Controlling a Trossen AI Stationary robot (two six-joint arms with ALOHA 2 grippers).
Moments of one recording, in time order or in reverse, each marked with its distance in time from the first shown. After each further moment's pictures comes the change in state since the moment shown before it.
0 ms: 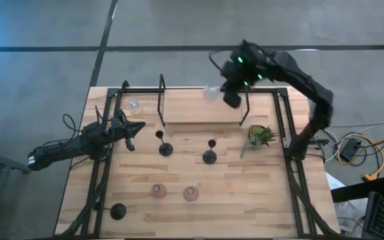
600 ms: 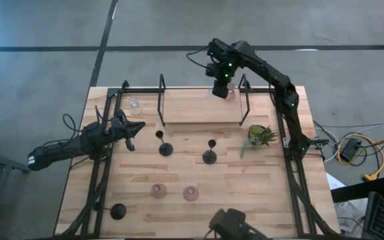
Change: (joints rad) left arm 0.000 0.000 0.000 0.000 0.000 0.000; right arm -0.204 0.455 0.227 -0.204 -0.064 -0.281
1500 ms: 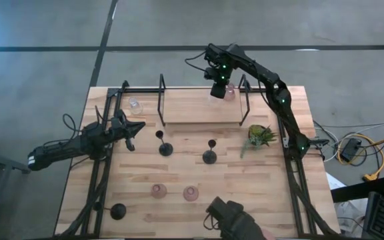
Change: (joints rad) left arm 0.000 0.000 0.000 0.000 0.000 0.000; right arm -0.058 0.148 0.007 -0.011 0.003 -0.014
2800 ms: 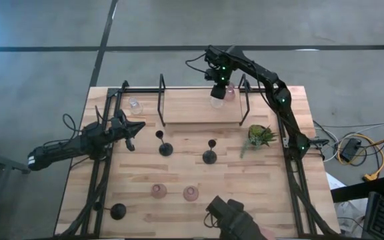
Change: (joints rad) left arm 0.000 0.000 0.000 0.000 0.000 0.000; right arm -0.009 0.006 -0.058 0.051 0.048 0.007
